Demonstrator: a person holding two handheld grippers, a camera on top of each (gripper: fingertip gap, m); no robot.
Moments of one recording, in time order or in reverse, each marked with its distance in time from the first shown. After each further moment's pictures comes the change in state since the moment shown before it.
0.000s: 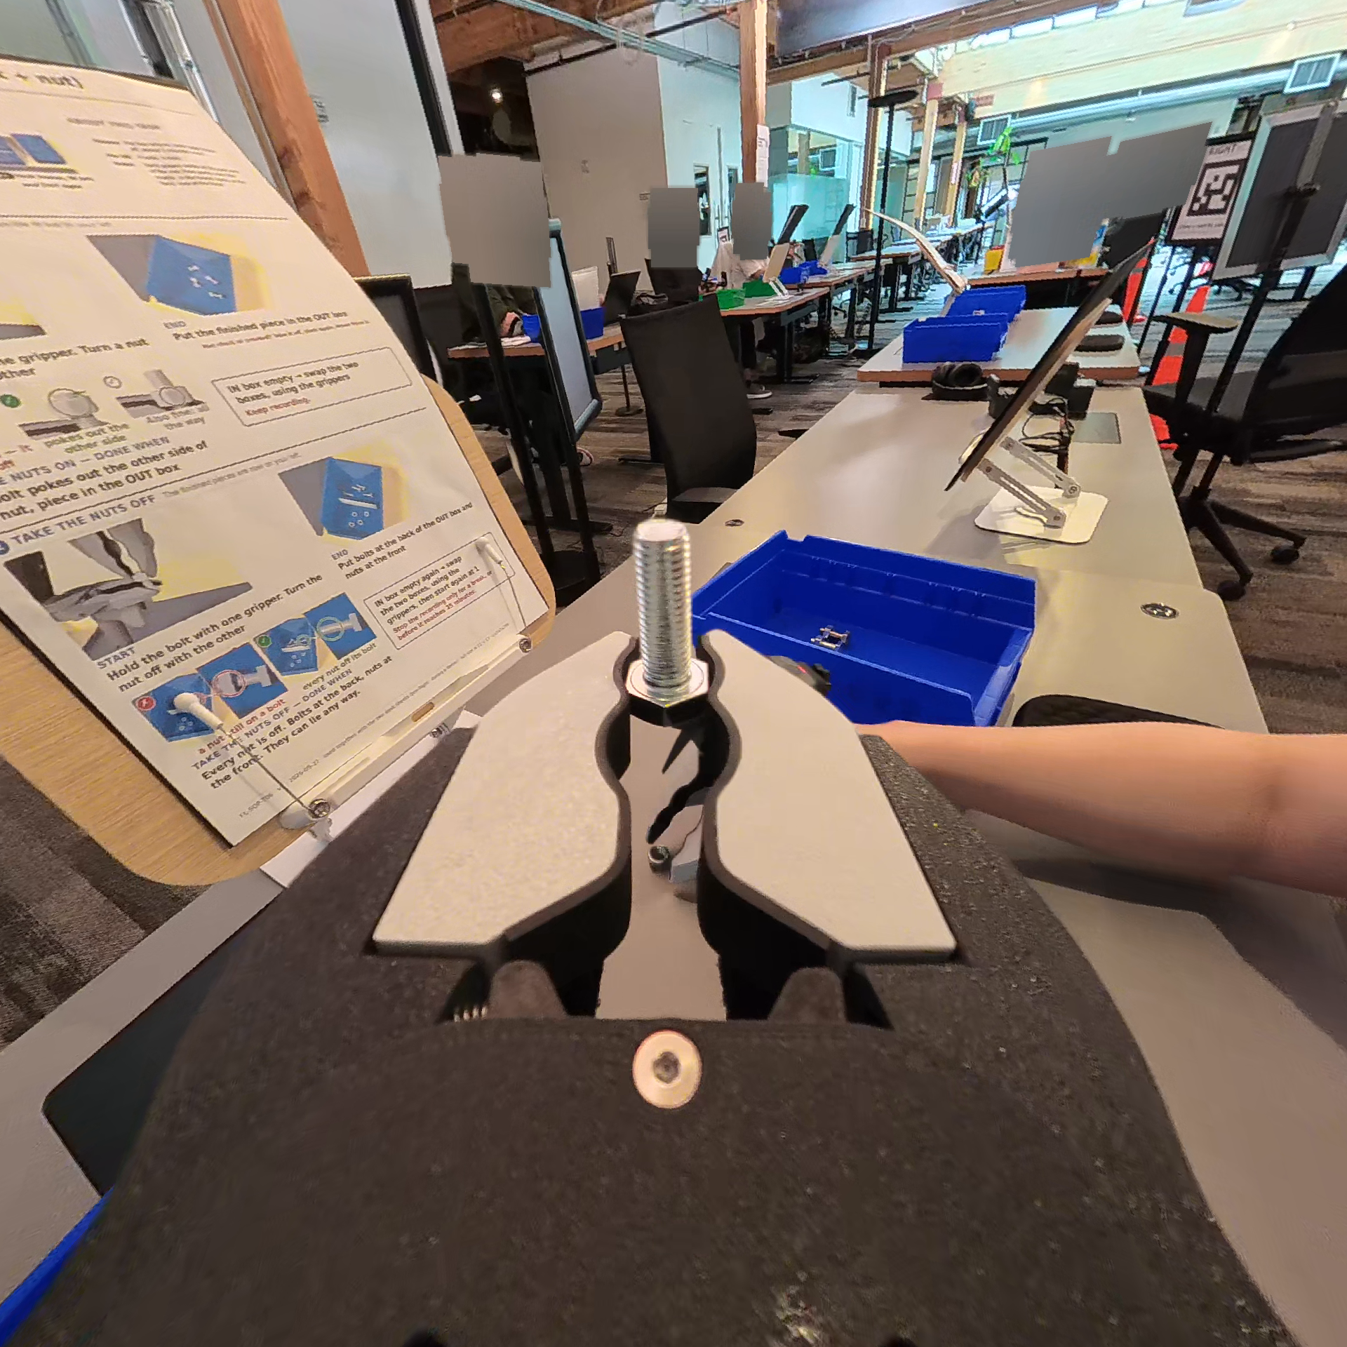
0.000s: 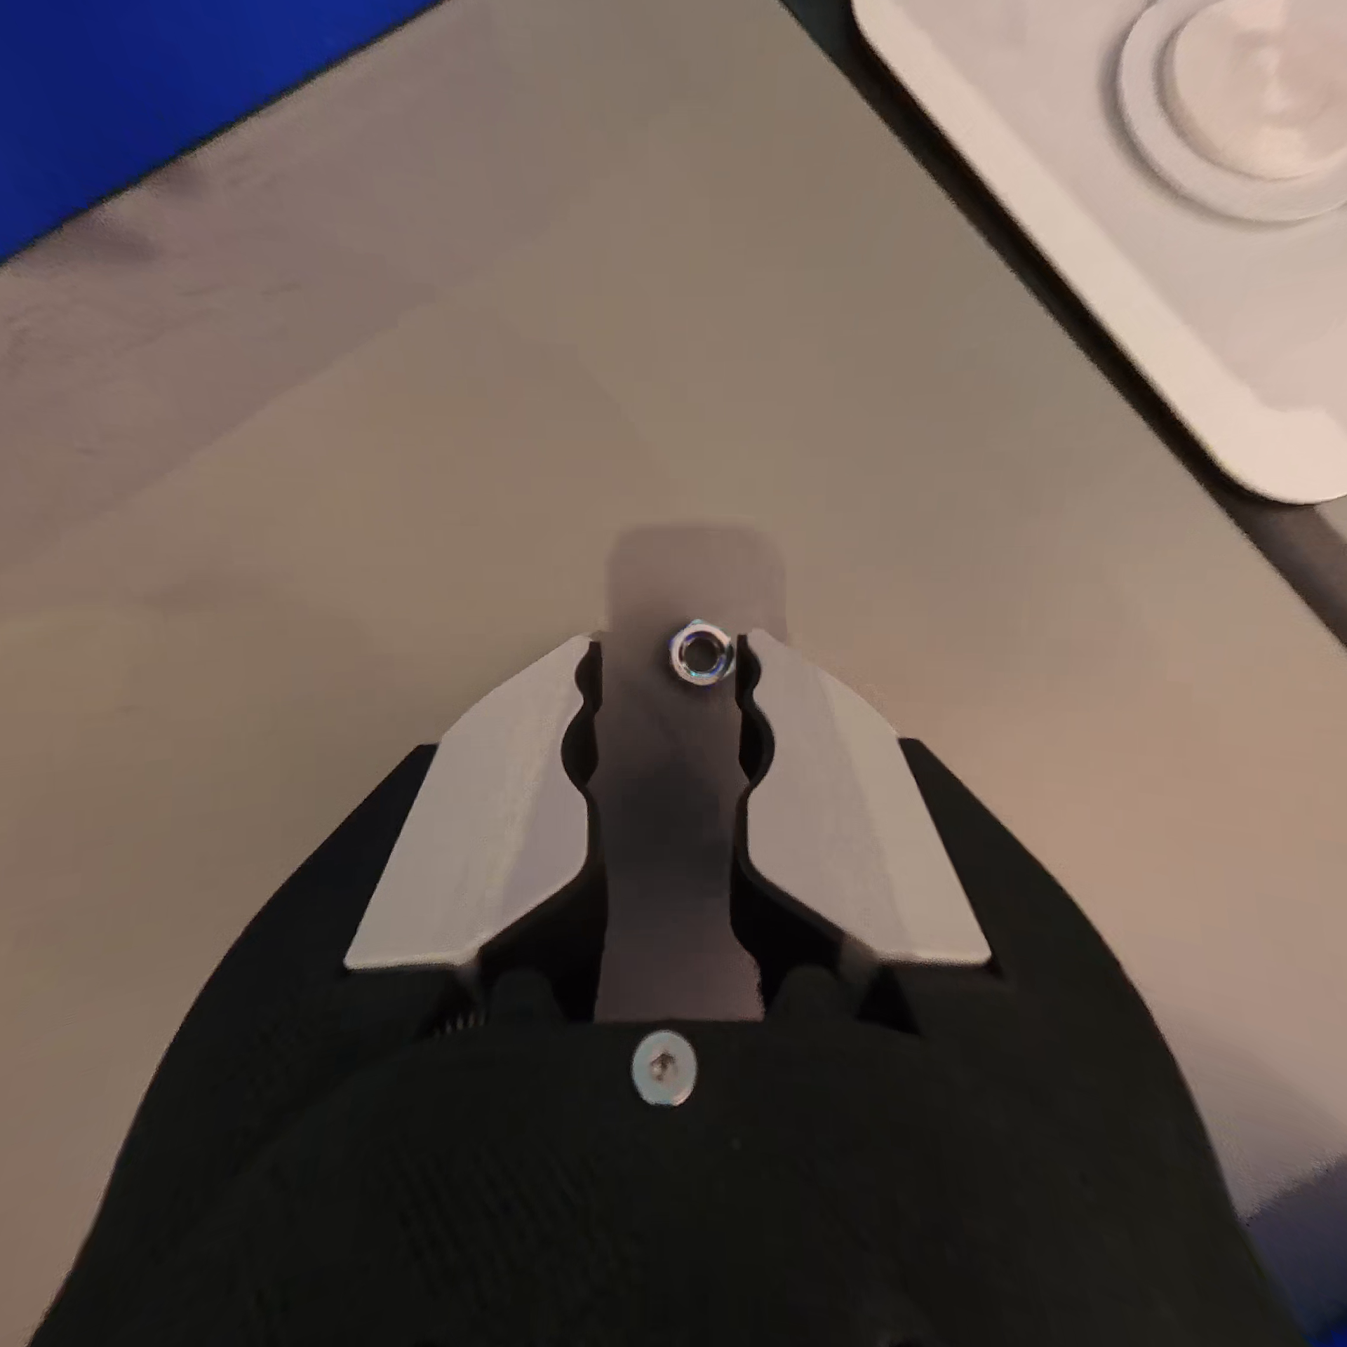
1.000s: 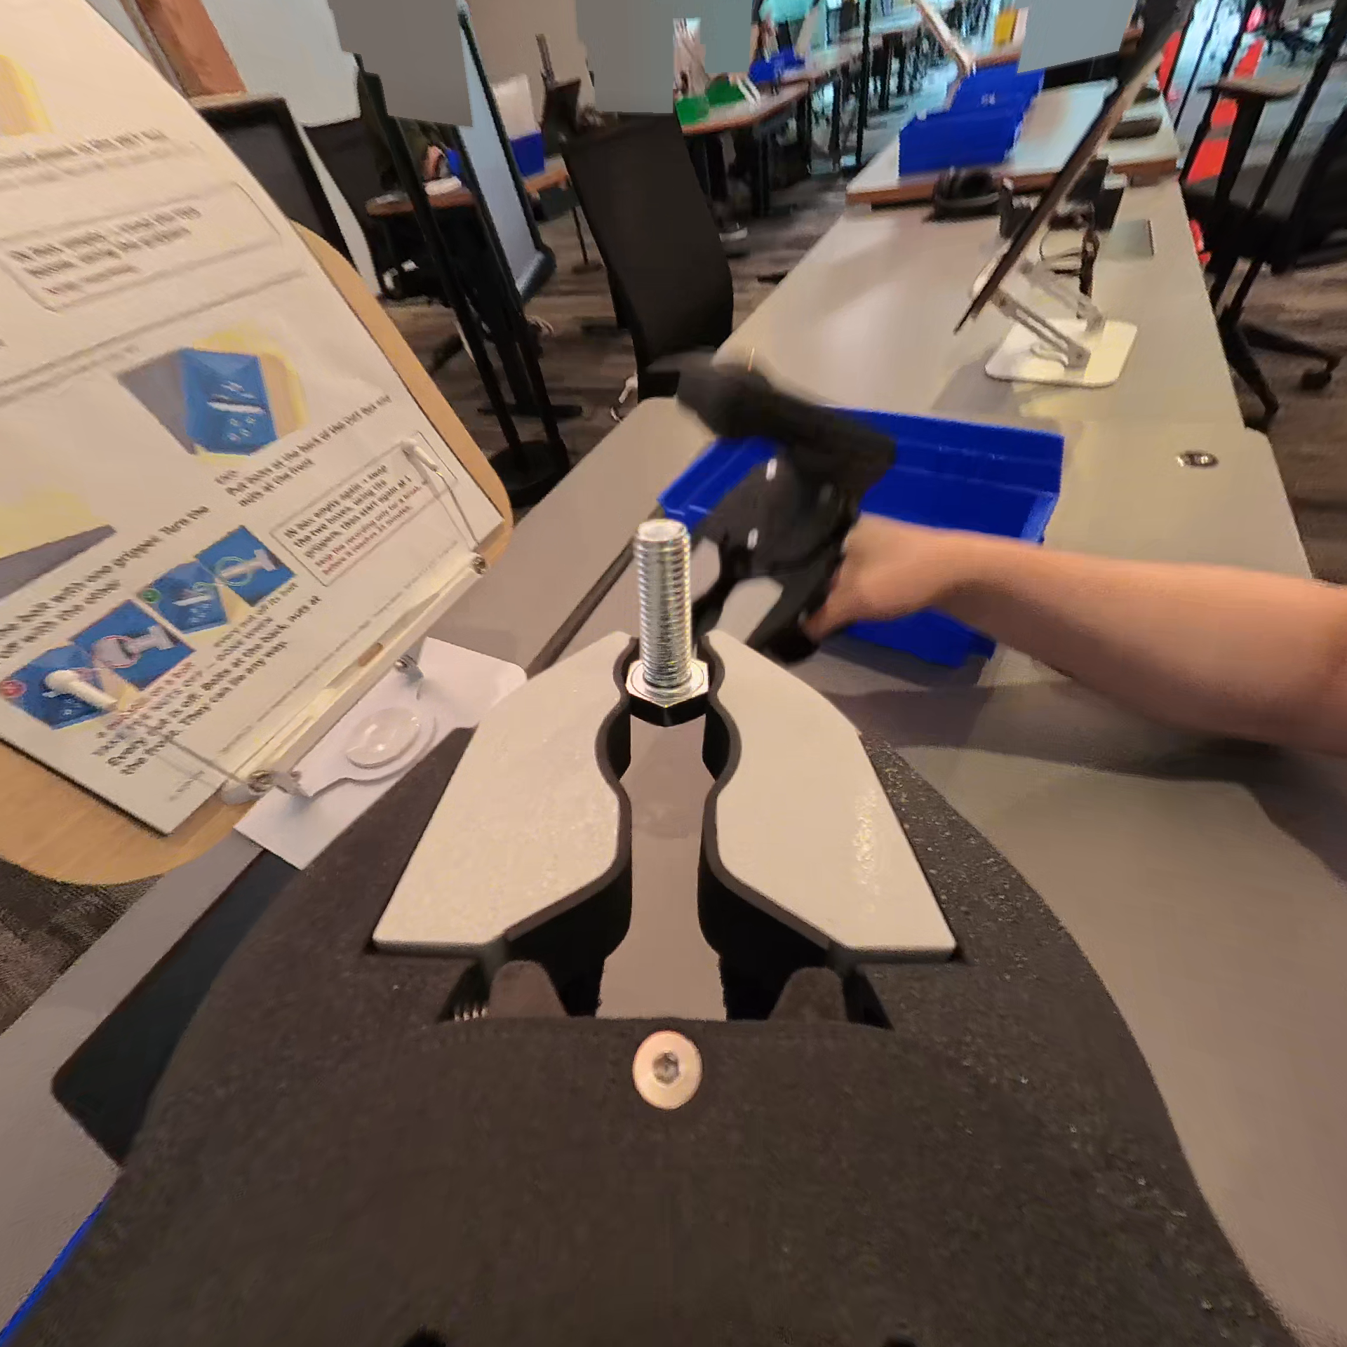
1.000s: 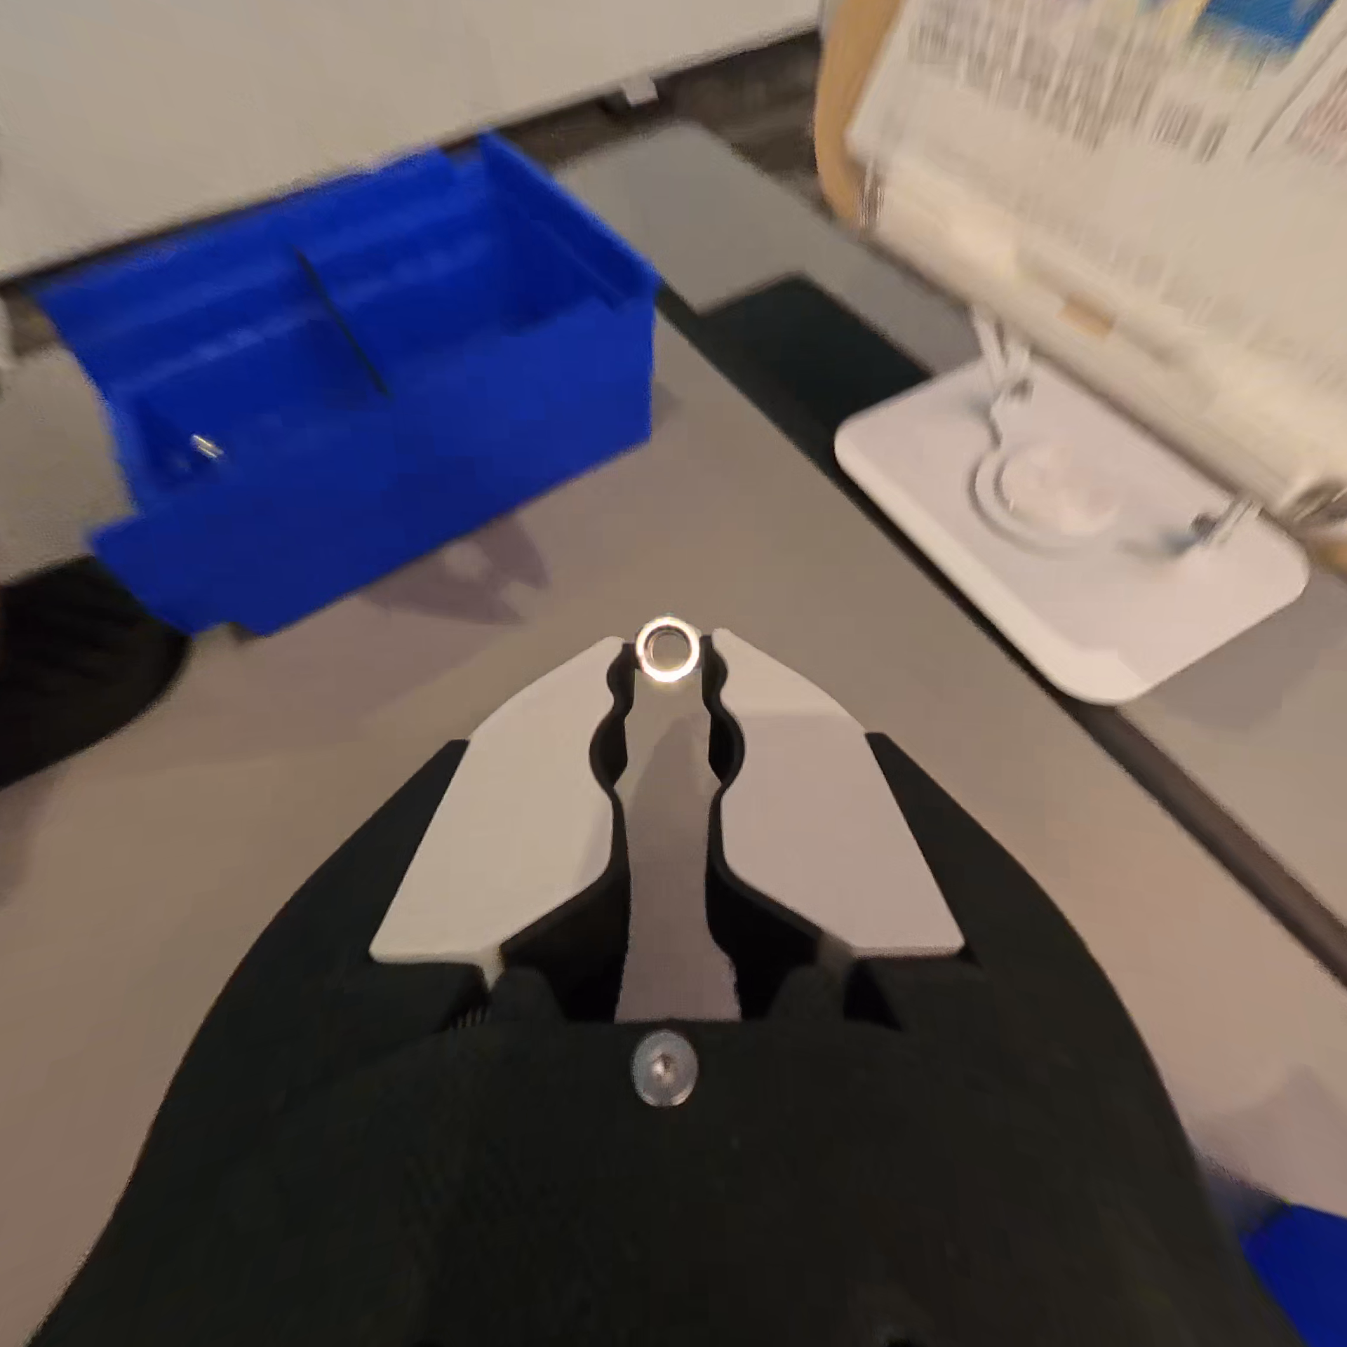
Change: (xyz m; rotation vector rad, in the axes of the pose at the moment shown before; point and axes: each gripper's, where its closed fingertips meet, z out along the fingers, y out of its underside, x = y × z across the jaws) left arm 0.011 0.041 0.036 -0.195 0.055 0.066; right arm -0.015 -0.073 -0.104 0.326 -0.115 0.015
